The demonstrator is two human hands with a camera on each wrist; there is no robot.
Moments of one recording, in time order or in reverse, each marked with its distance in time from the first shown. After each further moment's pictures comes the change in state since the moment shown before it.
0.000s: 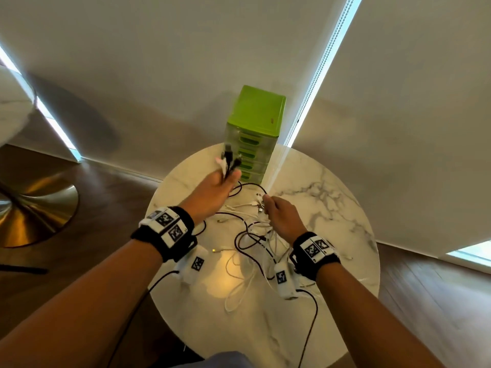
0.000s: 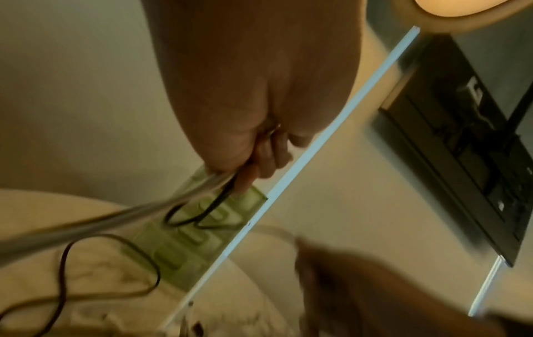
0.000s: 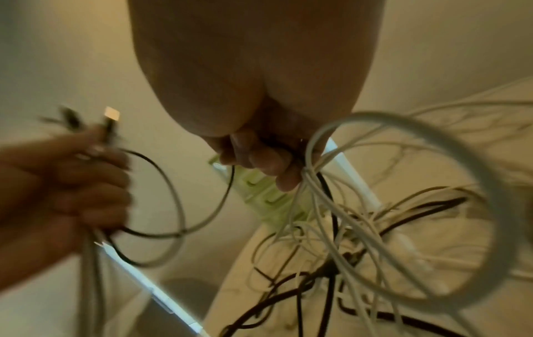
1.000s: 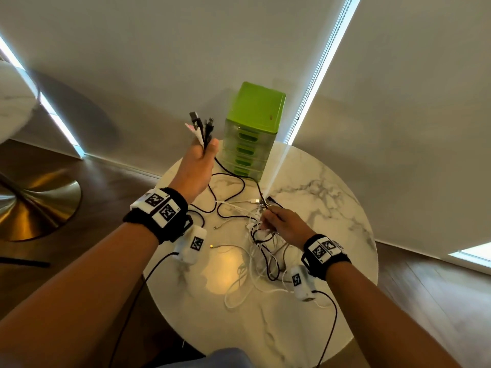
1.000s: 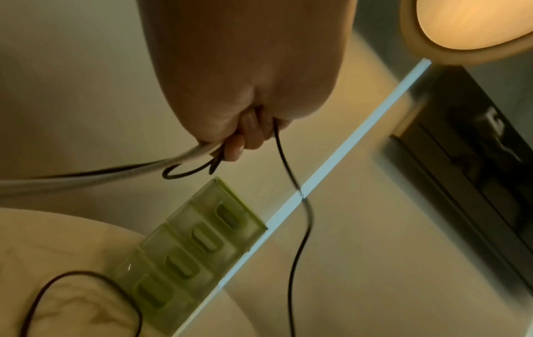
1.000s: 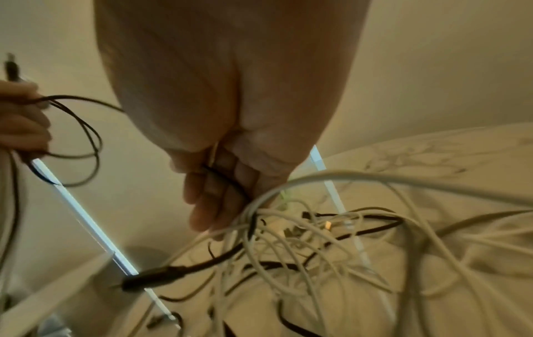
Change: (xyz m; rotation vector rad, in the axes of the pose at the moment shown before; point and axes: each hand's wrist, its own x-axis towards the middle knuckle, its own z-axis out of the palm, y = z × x) left_hand 0.021 0.014 -0.016 -0.127 0.358 0.099; right_hand -0.019 0.031 -0.013 0.213 -0.274 0.042
